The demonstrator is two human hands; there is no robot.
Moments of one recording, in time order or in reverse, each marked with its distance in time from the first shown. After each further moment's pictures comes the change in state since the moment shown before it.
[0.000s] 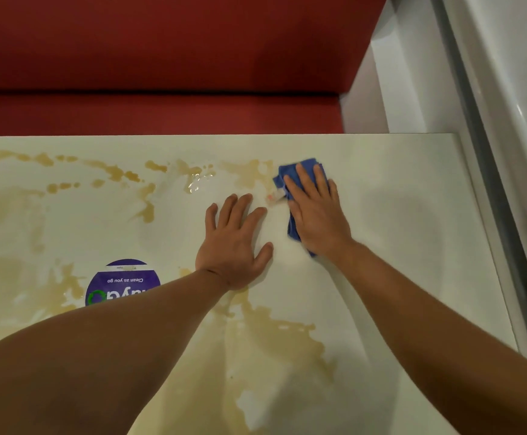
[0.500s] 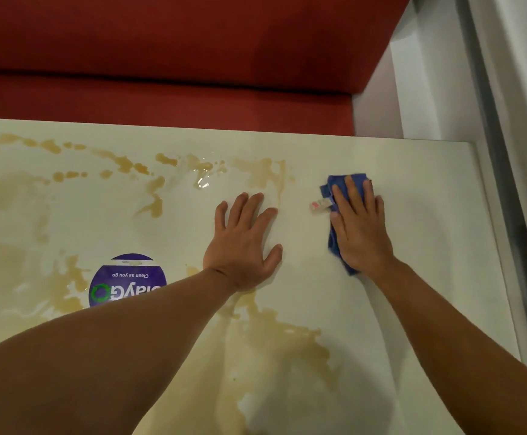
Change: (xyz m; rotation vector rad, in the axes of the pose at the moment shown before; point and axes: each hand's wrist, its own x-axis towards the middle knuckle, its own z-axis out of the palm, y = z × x) left_hand 0.001 -0.002 0.002 -0.047 0.000 0.005; right_hand -0.034 0.039 -0.014 -0.005 -0.045 0.127
